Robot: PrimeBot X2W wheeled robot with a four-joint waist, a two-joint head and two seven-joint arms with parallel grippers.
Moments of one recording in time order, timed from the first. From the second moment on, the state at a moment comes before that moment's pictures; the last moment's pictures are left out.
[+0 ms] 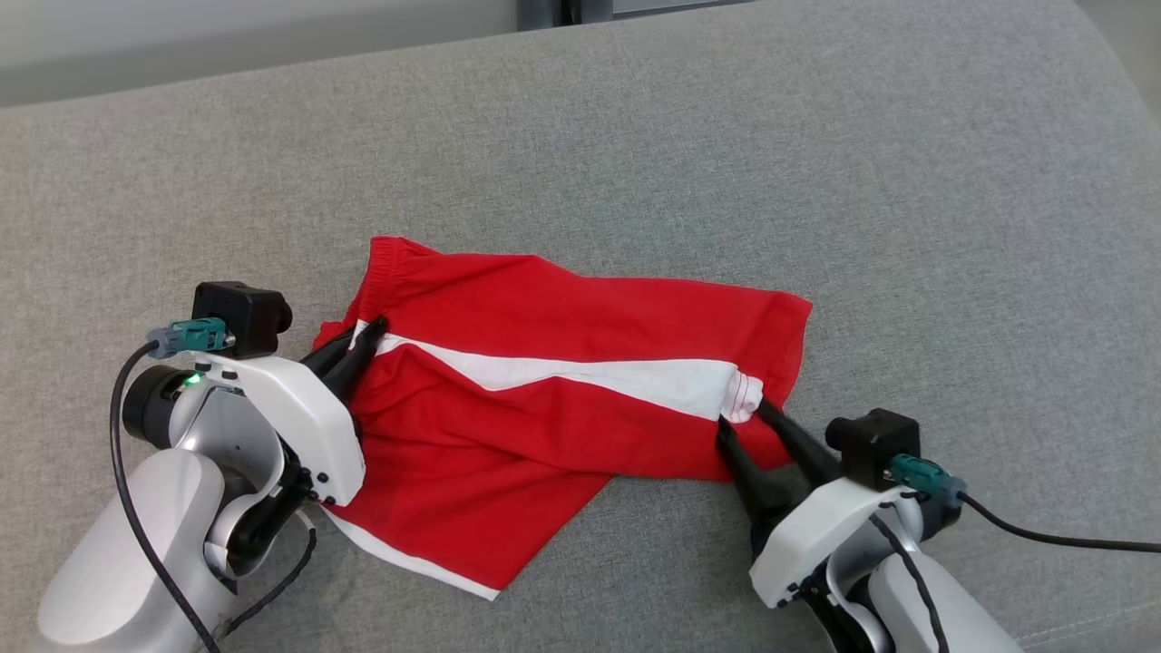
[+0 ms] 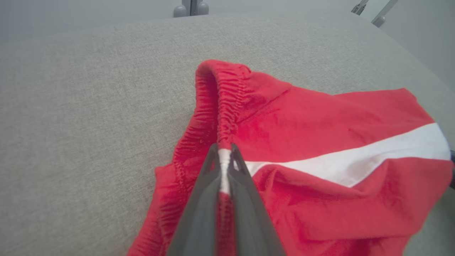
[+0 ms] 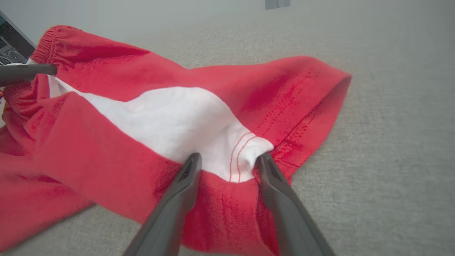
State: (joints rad) left arm -0.46 0.39 -0.46 0.27 -0.69 -0.06 0.26; right arm -0.32 -0.05 0.40 0.45 0.35 0.13 -0.11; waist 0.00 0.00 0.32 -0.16
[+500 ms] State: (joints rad) left arm -0.44 0.41 -0.31 -0.08 -0.73 0.03 0.09; right arm -0.36 -0.18 0.27 0.08 0.37 0.13 -0.24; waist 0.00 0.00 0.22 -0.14
